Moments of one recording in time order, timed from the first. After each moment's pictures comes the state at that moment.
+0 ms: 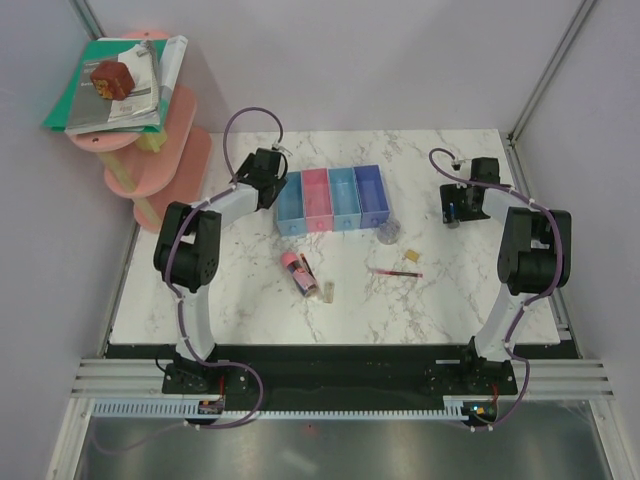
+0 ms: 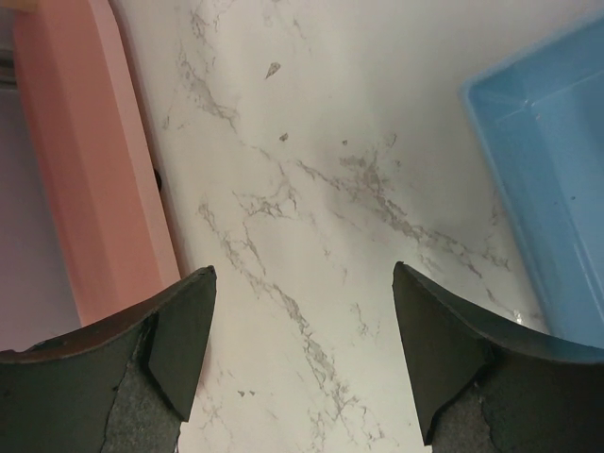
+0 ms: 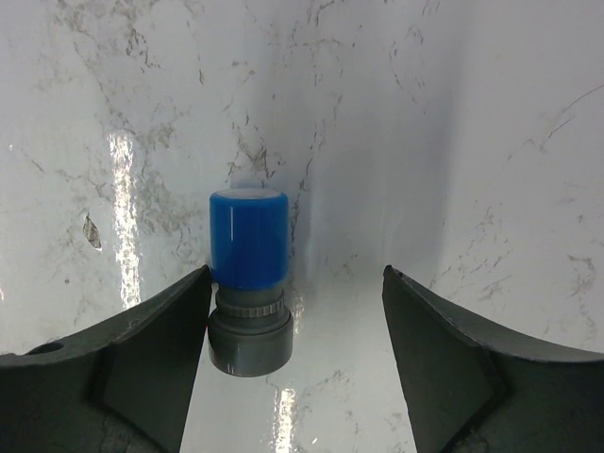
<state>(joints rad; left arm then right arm) -0.32 2.03 1.41 -0.16 -0.50 0.44 -0.12 1.93 1.25 -0.31 -0.06 -0.18</state>
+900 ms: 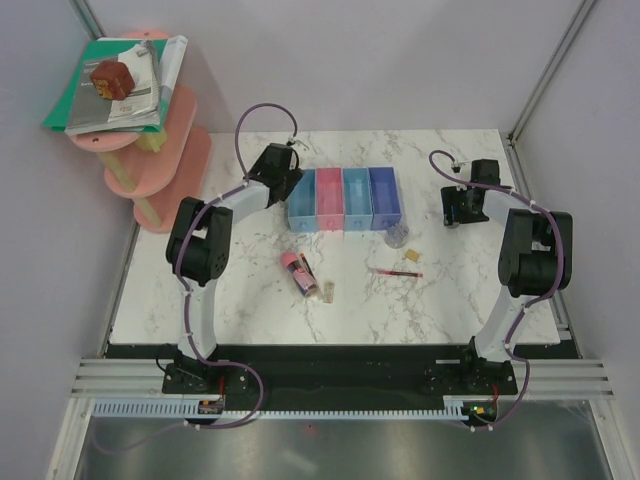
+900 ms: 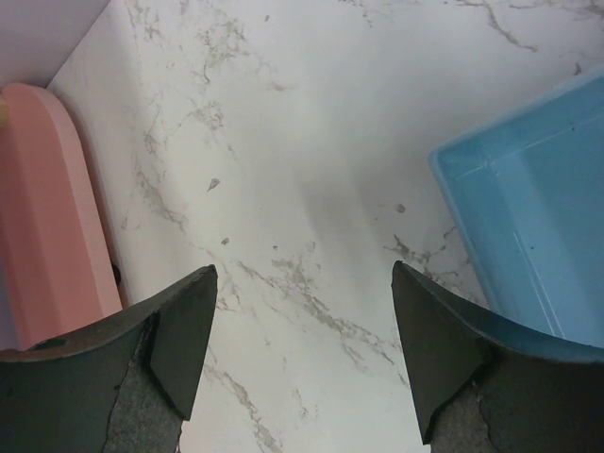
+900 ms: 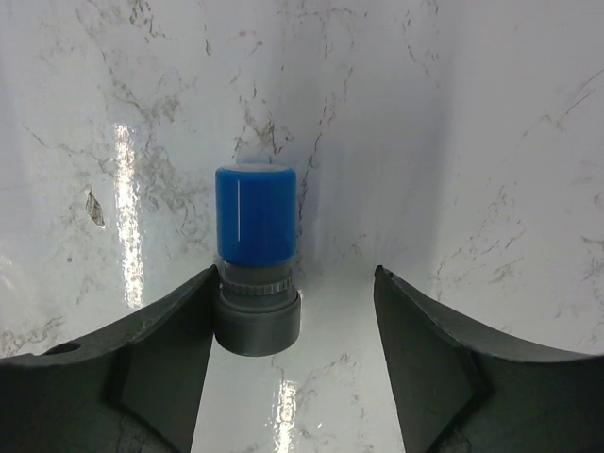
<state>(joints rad) -0.36 2.12 1.52 -0.07 -0.39 0.44 -0.12 1.91 1.22 -0.33 -0.06 -0.18</state>
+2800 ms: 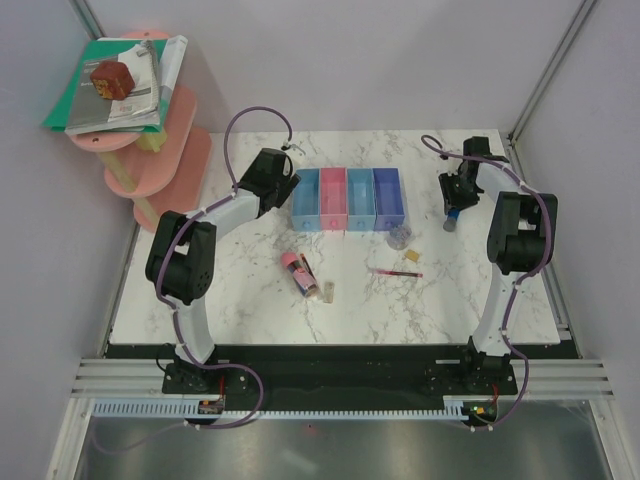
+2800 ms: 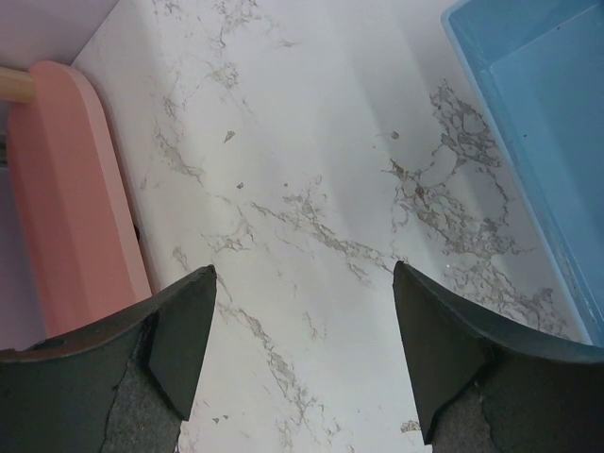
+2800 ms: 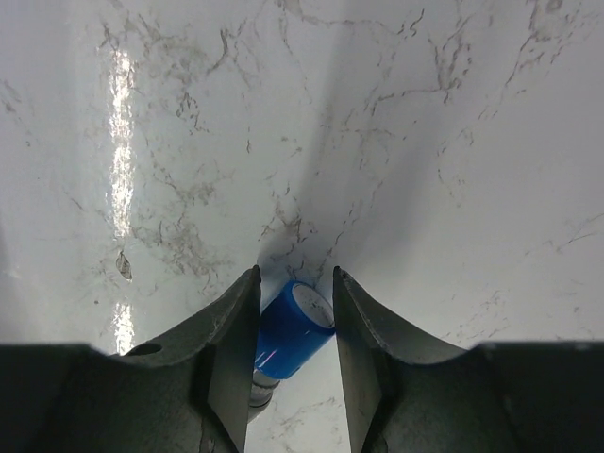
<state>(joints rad) -0.38 1.92 1.34 -0.07 -0.36 0.44 -0.09 2.14 1.64 -0.66 -0.10 -0.28</state>
